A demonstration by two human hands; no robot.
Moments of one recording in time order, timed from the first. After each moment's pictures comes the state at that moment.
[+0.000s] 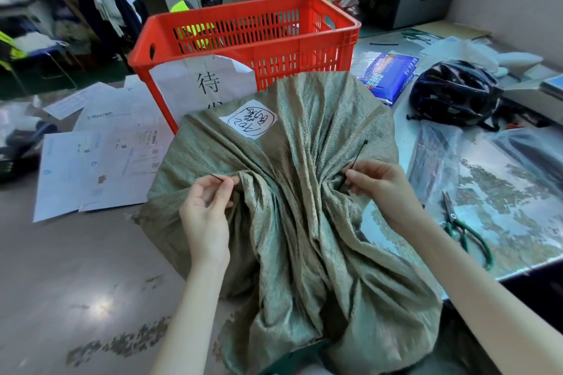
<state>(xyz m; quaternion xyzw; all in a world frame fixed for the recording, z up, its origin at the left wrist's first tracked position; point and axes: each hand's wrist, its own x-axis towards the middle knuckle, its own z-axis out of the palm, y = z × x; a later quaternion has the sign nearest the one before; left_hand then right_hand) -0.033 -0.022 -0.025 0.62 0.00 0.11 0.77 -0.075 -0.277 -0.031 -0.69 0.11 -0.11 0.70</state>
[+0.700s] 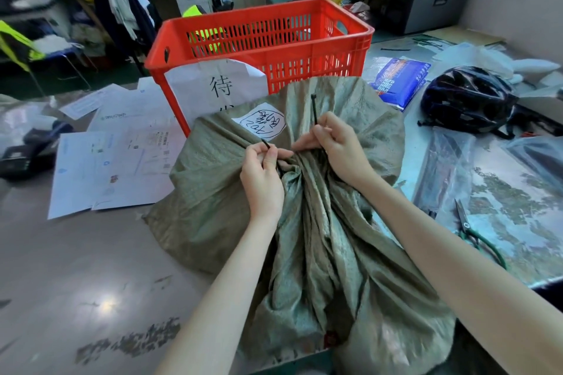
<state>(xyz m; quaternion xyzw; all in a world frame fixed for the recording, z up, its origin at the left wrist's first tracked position) 0.016 -0.090 -0.030 0.68 -0.05 0.15 0.71 0.013 -0.226 -0.005 -0.73 -0.07 -0.17 0.65</state>
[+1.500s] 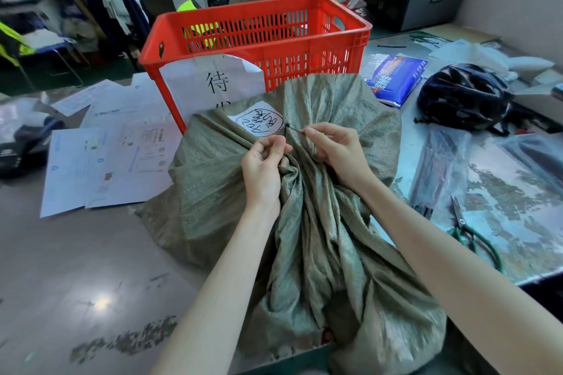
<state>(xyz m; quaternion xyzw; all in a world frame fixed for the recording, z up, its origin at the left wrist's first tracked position) 0.013 -0.093 -0.011 0.55 -0.03 0.00 0.84 0.007 -0.226 -0.010 -0.68 -0.03 -0.17 0.71</state>
